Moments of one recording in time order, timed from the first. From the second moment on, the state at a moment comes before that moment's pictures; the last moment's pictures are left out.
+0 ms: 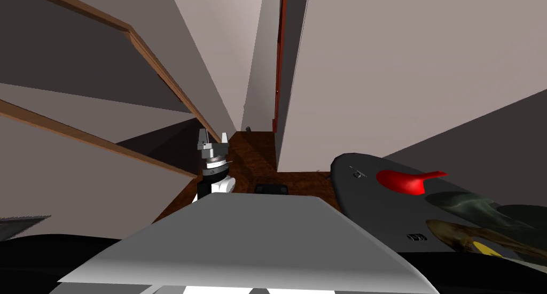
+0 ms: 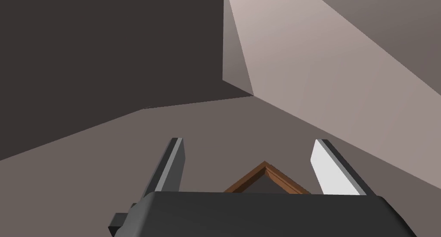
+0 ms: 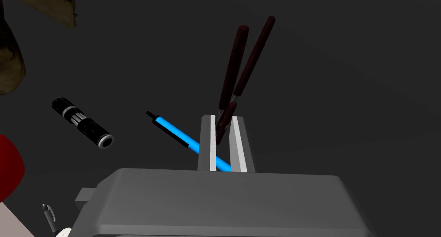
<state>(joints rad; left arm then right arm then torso) 0.54 0.03 -0.04 -2.31 0.10 -0.60 0.03 0.55 -1.09 0.68 -0.57 0.28 -0.11 0.66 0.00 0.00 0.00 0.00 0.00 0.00</state>
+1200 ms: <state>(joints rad) 0.54 0.03 -0.04 -2.31 0.10 -0.60 0.03 0.63 -1.12 0.44 -0.69 0.45 -0.14 0.84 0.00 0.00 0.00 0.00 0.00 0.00</state>
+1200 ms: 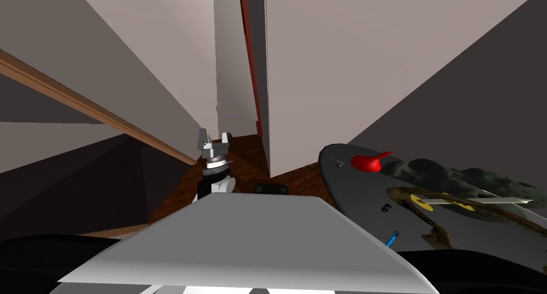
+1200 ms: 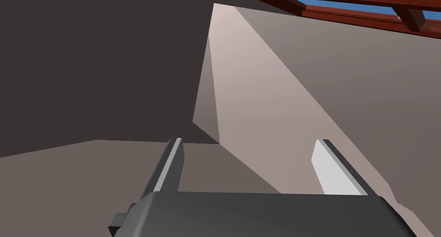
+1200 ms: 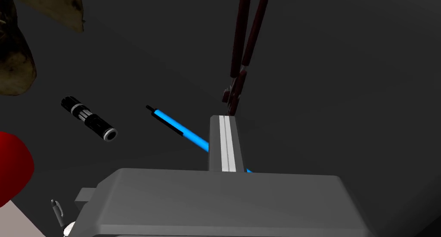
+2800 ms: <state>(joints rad) 0.54 0.03 -0.04 -2.31 0.10 -0.60 0.03 0.58 -1.12 0.42 -0.71 0.51 -0.06 0.92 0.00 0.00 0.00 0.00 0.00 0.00</state>
